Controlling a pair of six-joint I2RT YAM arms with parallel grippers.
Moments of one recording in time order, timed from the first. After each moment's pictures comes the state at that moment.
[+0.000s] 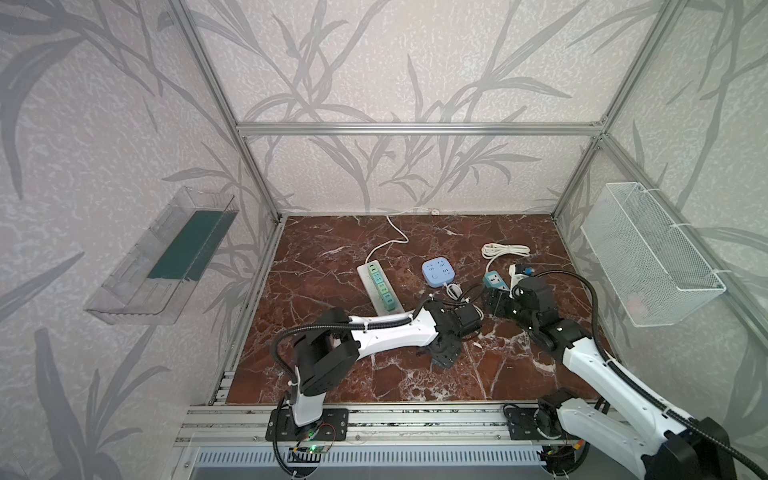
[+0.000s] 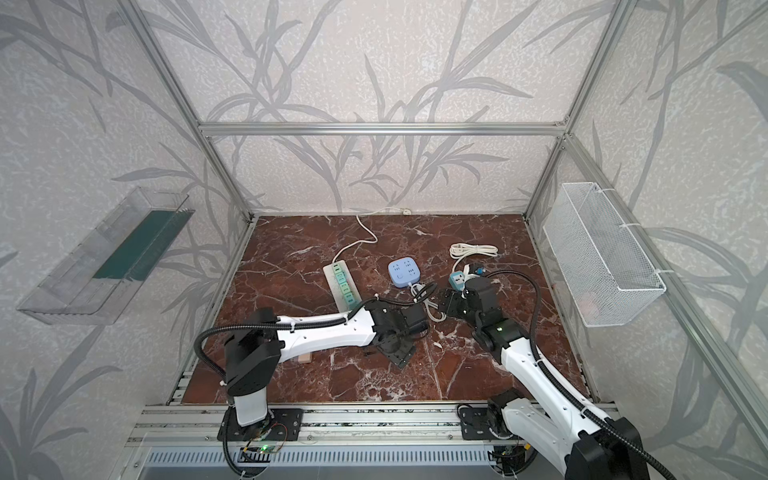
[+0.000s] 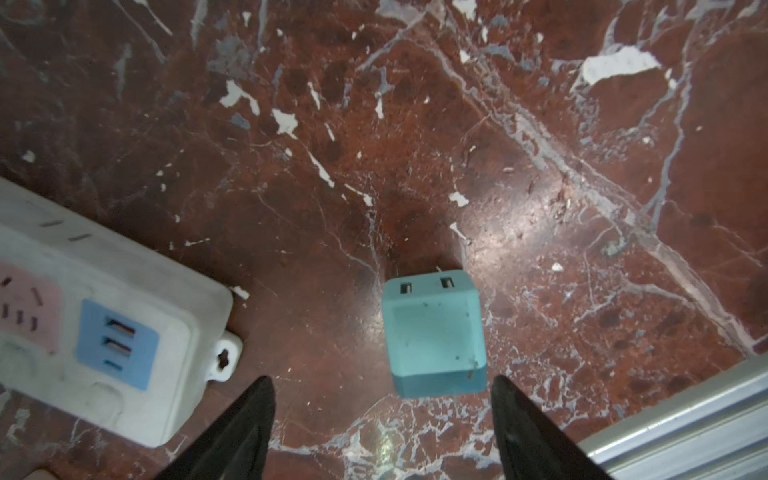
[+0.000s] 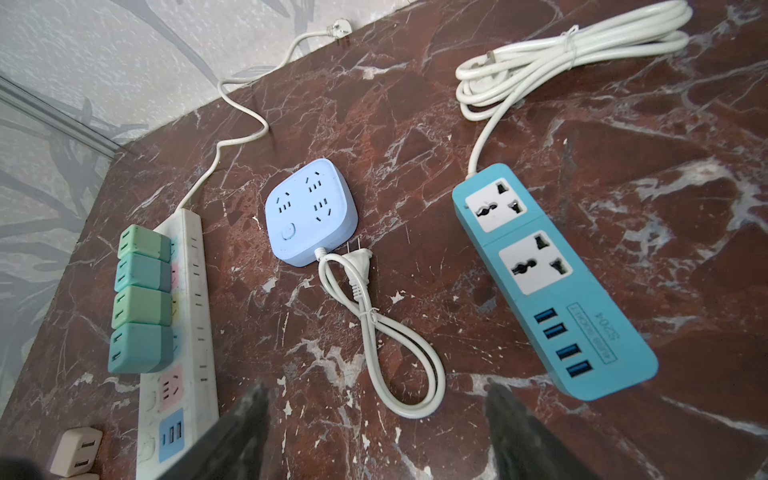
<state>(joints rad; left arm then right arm) -1.15 1.91 1.40 -0.93 -0.13 -0.50 0.35 0.95 0.58 -0.24 0.00 0.53</state>
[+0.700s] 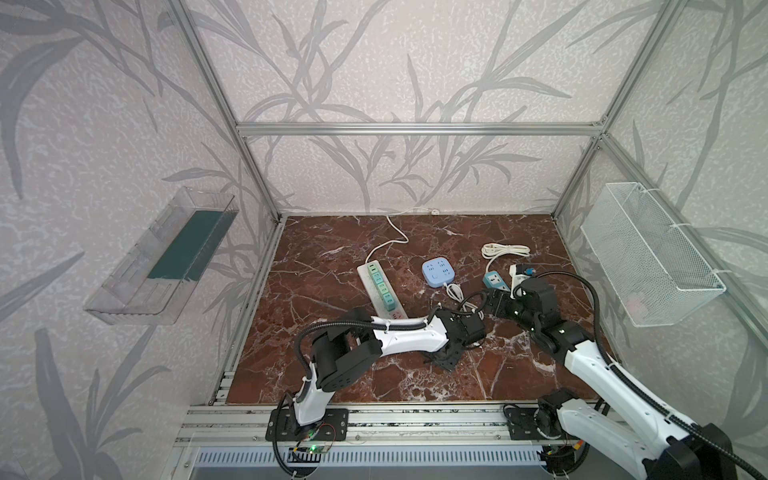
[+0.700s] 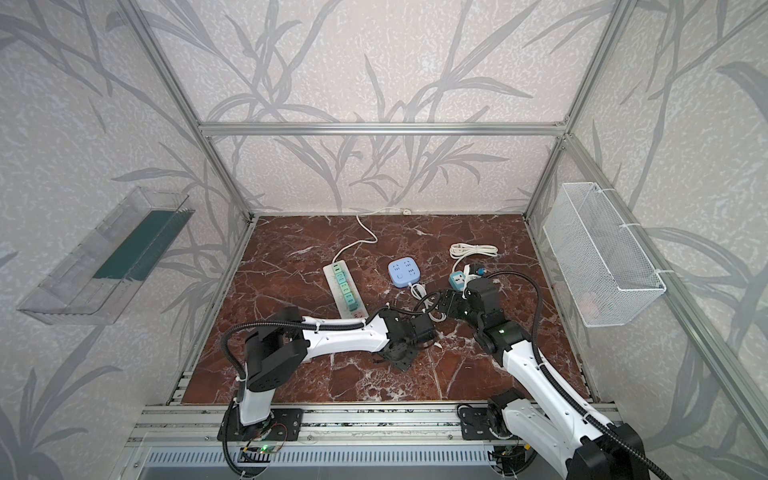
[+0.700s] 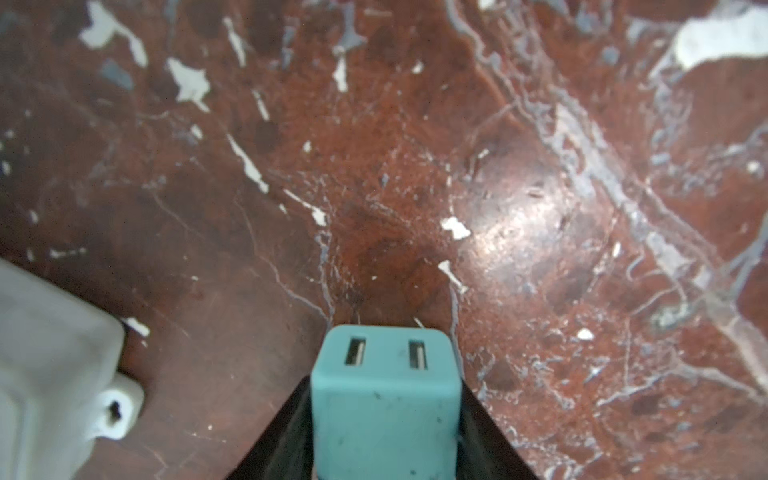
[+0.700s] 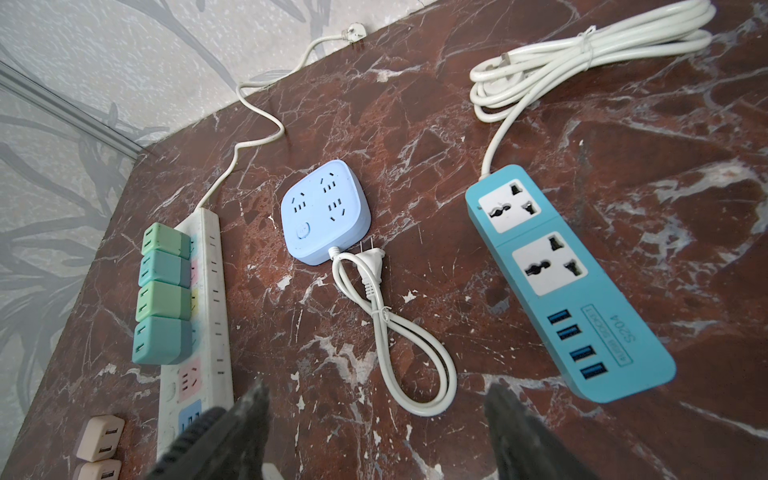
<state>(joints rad) -1.17 2.00 1.39 -0.86 -0.12 -0.59 0.34 0.93 0.57 -0.24 -0.03 0.53</state>
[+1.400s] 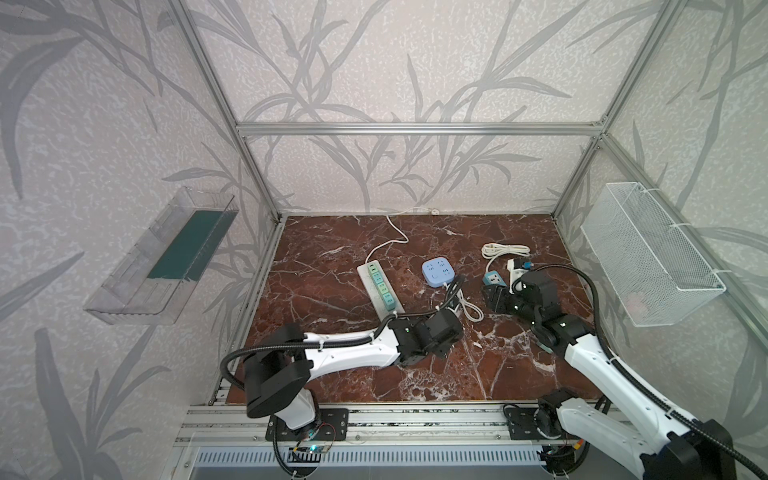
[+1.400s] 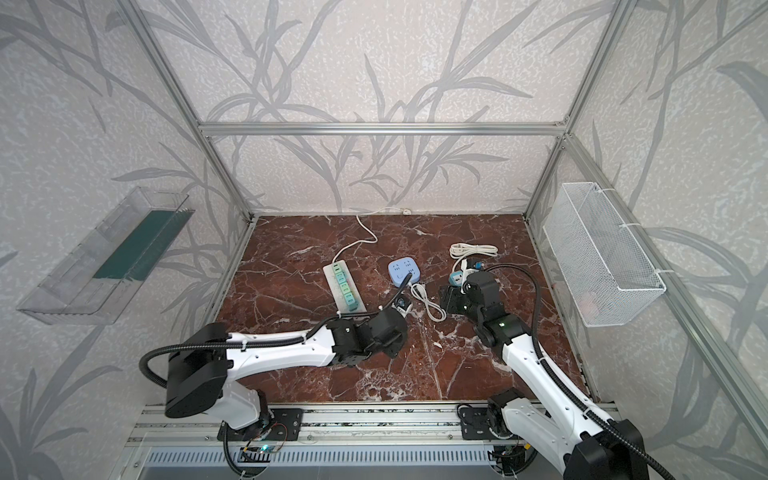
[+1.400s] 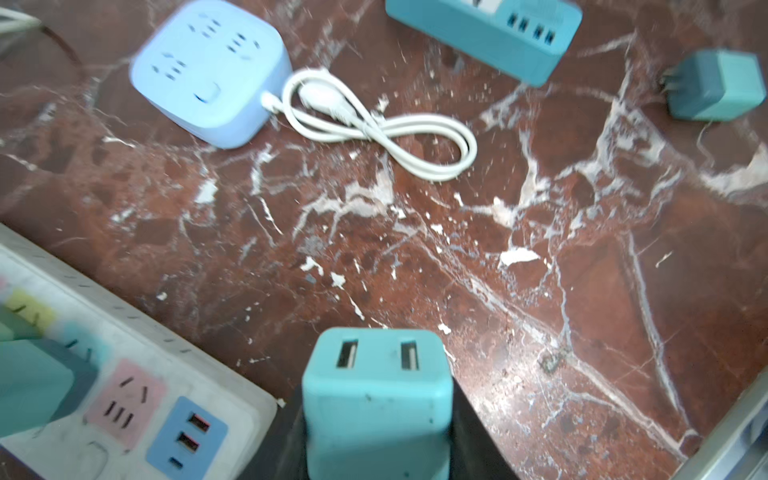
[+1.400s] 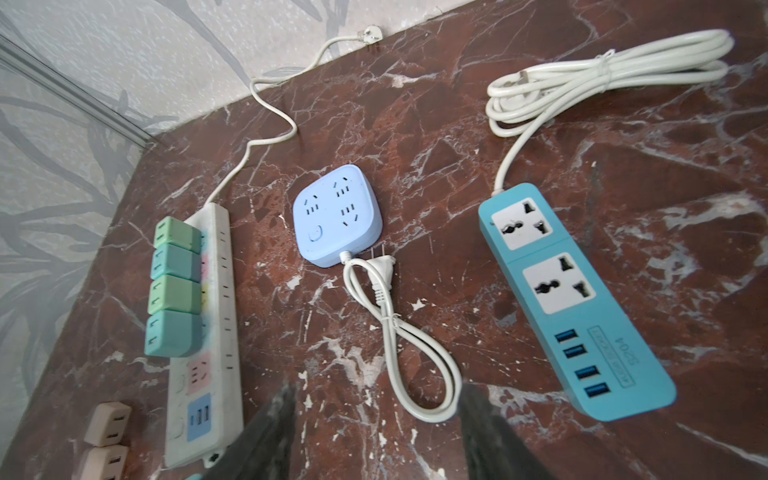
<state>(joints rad) -1.15 1.53 0.92 -0.19 -0.38 -0.36 0.34 0.98 0.67 -0.30 -0.08 0.49</state>
